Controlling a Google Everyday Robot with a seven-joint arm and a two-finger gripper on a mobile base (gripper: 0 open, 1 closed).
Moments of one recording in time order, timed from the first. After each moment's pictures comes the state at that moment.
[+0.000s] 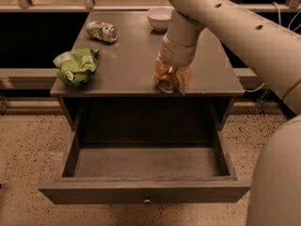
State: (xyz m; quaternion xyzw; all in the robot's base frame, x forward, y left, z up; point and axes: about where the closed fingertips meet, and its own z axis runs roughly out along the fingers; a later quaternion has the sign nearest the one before) arm 0.622 -0.055 0.832 -0.97 0.24 0.00 0.10
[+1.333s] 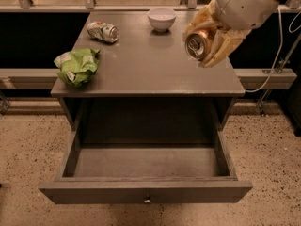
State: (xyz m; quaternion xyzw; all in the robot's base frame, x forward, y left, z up) arm 0.521 -0.114 0.997 -0.84 0.48 0.03 0.25
